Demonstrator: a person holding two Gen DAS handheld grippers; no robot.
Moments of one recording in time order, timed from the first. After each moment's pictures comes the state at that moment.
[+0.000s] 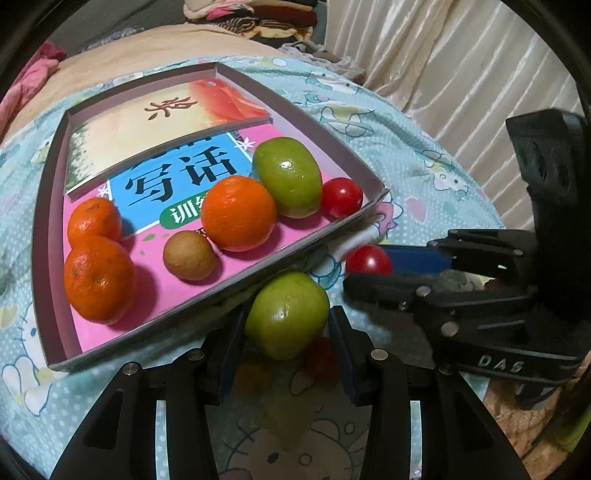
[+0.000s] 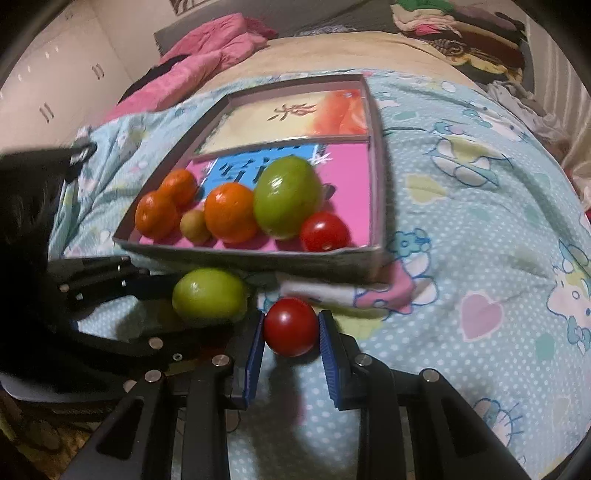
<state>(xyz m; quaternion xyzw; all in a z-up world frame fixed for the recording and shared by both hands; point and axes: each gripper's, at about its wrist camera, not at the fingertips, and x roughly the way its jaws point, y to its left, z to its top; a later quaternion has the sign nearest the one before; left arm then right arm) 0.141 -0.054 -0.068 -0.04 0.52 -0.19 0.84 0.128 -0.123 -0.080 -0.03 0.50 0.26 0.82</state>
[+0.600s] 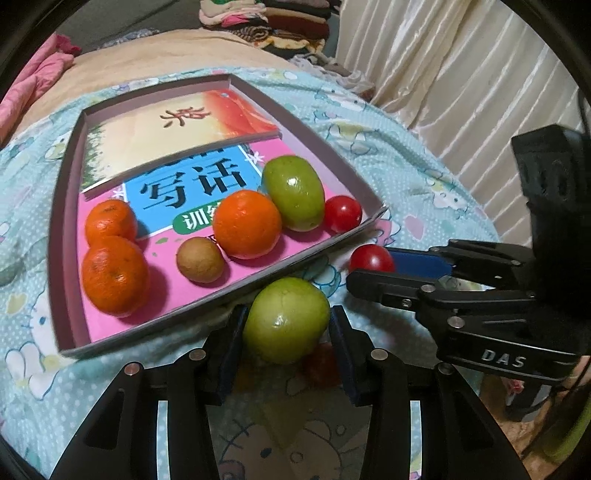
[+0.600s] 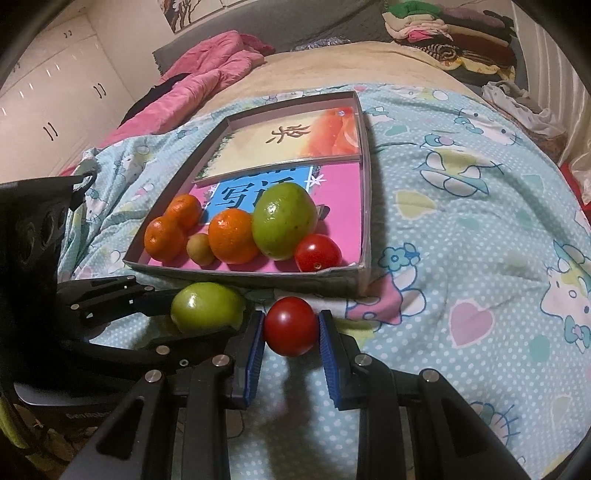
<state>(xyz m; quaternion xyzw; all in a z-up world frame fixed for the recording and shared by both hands) 0.133 -0.046 -0.054 -0.06 0.50 -0.17 0.85 0.126 -0.130 -0.069 -0.01 0.48 0.28 0.83</state>
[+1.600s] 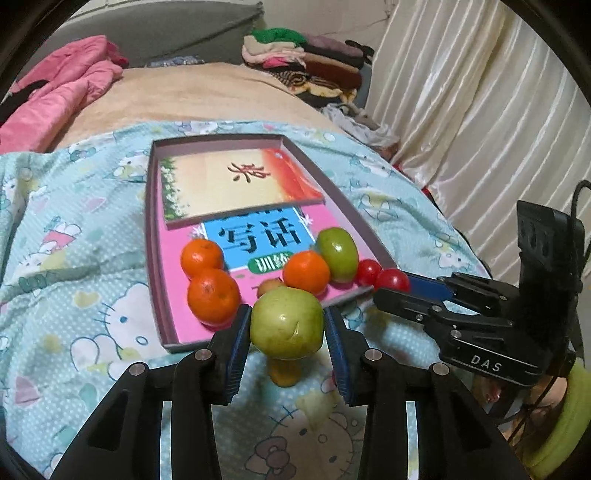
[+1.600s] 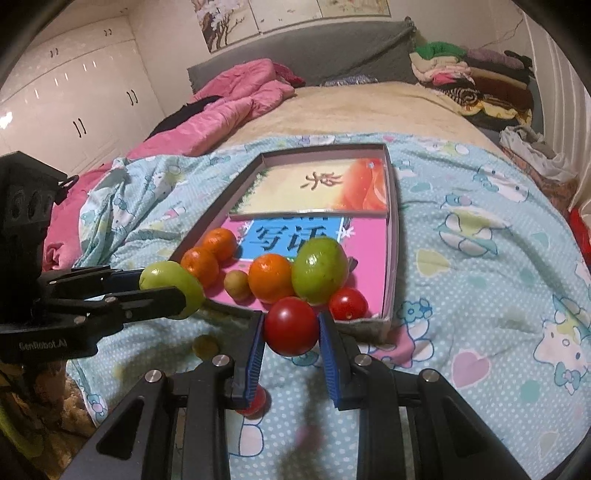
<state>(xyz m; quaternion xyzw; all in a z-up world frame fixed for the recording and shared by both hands) 0.107 0.003 -0.007 -0.11 0.43 -0.11 0.89 0.115 -0.120 -0.041 -0.03 0.40 0.31 0.86</state>
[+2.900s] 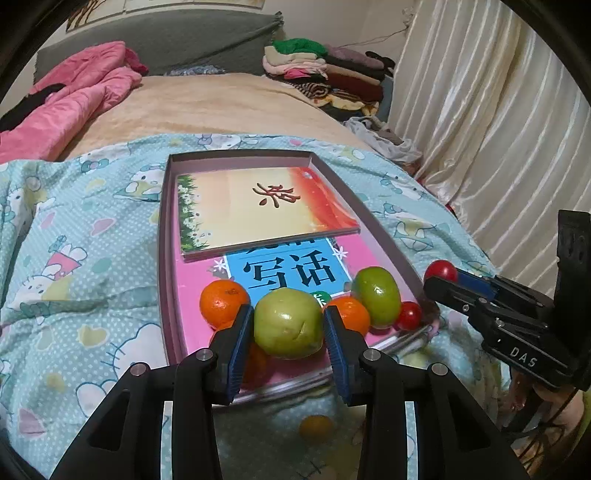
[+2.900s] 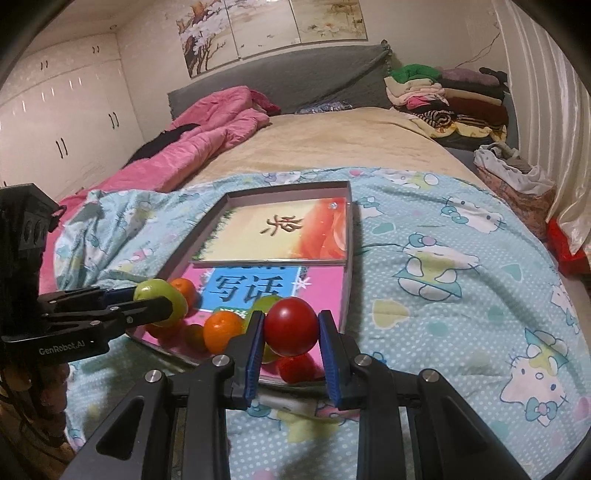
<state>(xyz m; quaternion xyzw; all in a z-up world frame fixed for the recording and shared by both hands) 0.148 0.011 -0.020 -0.11 0.41 -0.06 0.90 0.148 -0.130 -0.031 -0.03 0.36 0.26 0.89</state>
